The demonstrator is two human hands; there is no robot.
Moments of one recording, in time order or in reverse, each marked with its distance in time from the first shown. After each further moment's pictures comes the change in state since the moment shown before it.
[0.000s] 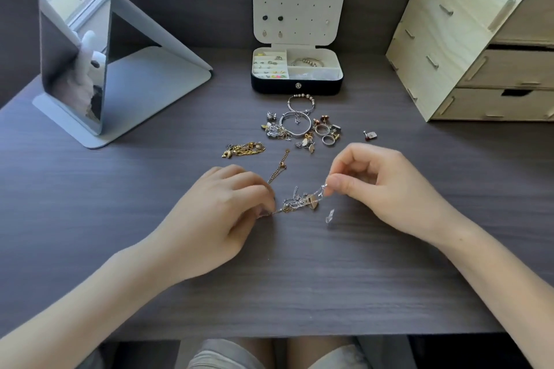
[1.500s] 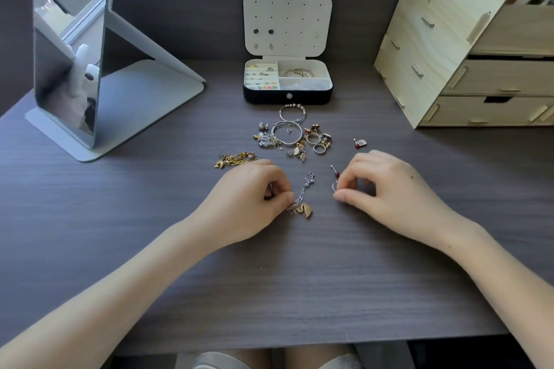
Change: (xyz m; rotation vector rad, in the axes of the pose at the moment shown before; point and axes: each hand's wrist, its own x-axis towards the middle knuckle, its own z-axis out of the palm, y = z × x) left_hand 0.050 0.013 0.012 -0.202 -0.095 -0.324; right_hand 0.000 0.029 -0.020 -0.607 0.076 -0.148
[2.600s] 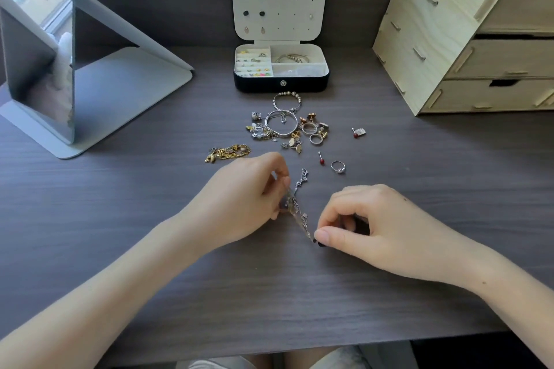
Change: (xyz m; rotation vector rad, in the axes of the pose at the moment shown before) left_hand 0.002 0.012 -0.002 -0.023 -0.062 -0.063; right_hand -0.022 -0.039 0.000 0.242 -0.273 0.044
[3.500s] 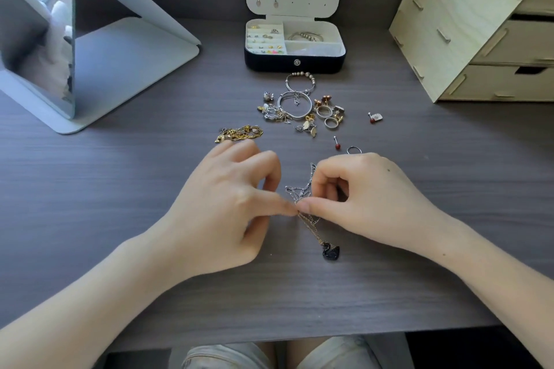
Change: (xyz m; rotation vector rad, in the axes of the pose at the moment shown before) left_hand -0.034 -0.026 -0.009 0.278 0.181 0.553; right_hand 0.030 -0.016 0.015 -0.167 0.107 0.138
